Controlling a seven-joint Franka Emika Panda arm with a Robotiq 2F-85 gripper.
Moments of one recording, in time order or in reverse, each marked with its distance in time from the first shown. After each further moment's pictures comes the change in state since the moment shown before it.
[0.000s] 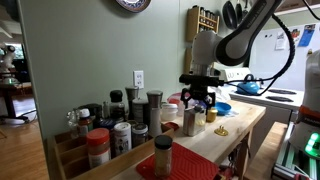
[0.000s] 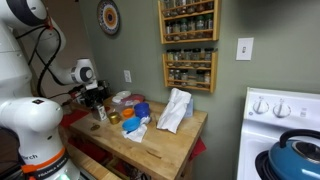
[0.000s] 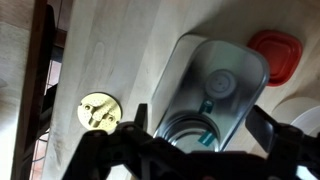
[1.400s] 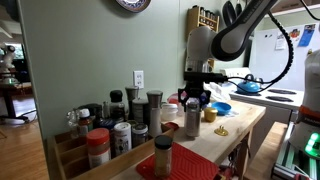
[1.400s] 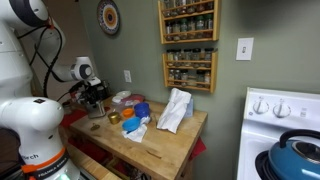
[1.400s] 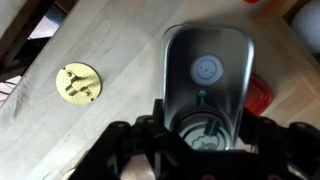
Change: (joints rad) arm 0.041 0.015 -0.013 0.069 0.014 -0.059 -0.405
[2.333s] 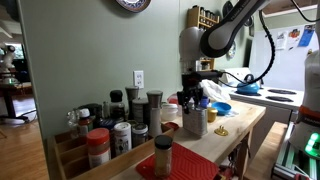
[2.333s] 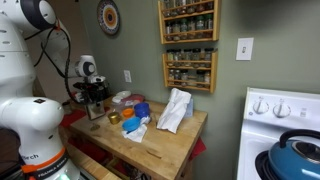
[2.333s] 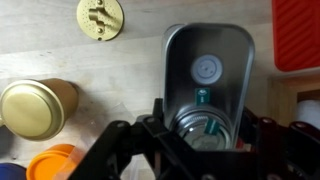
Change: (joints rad) arm 0.003 0.074 -0.017 0.123 -0.003 -0.174 -0.700
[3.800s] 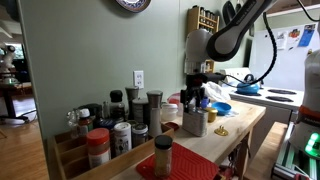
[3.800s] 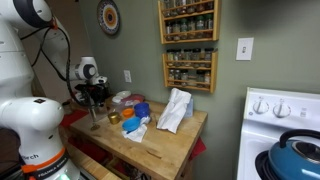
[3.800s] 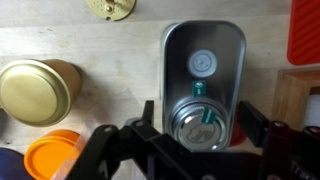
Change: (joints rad) arm 0.000 -0.052 -0.036 -0.101 0.011 0.146 -0.112
